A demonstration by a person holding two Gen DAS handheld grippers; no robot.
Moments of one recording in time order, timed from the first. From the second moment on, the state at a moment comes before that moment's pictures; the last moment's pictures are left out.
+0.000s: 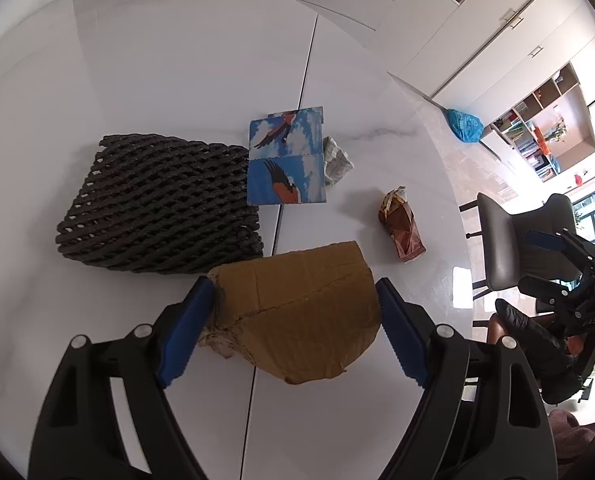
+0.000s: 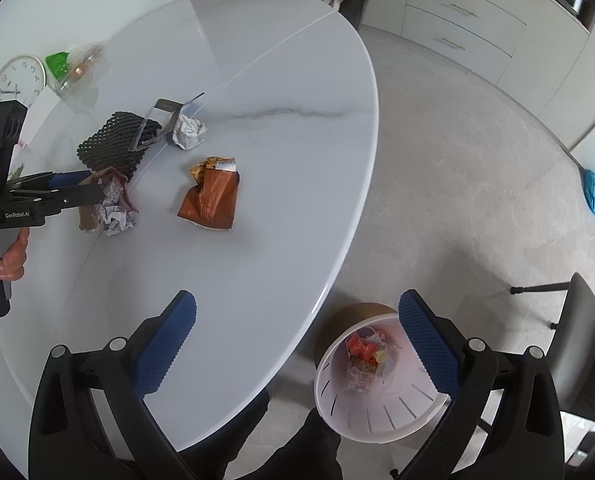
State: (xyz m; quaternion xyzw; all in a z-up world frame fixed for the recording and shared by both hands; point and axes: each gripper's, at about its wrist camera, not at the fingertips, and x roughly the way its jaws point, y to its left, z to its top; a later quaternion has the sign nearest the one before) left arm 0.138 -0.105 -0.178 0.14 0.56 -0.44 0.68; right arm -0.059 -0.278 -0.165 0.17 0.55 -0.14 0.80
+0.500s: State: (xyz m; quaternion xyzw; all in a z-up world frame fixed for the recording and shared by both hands) left arm 0.126 -0.070 -0.136 0.08 0.51 -0.41 0.75; right arm -0.040 -0.265 -0.163 0.16 0.55 -0.10 0.81
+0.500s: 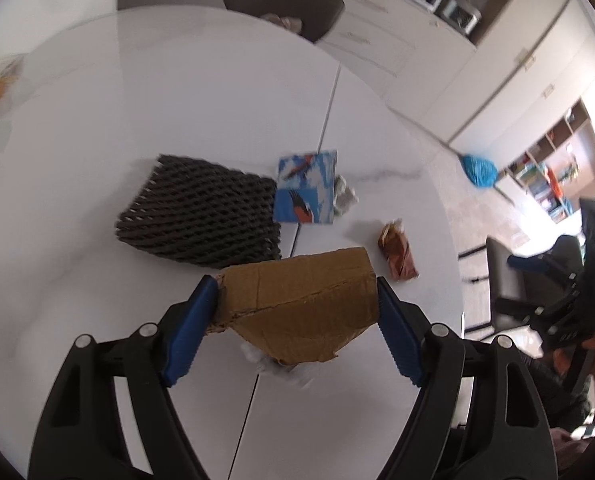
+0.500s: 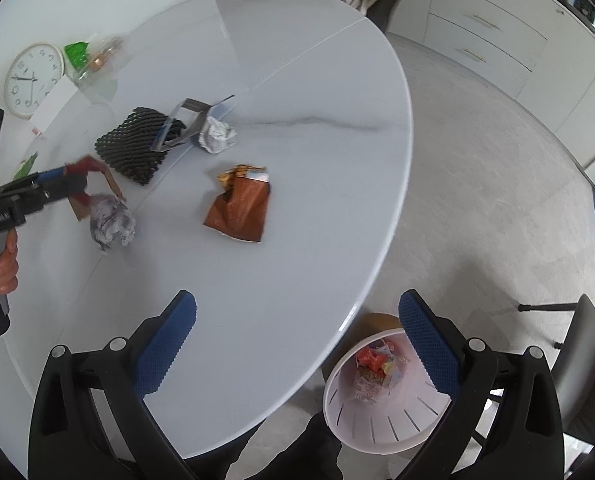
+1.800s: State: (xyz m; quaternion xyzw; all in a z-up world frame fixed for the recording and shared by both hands) left arm 0.046 0.040 -0.086 0.09 0.47 -0.31 0.82; right arm 0.054 -0.126 -0.168 0.07 0.55 0.04 0.83
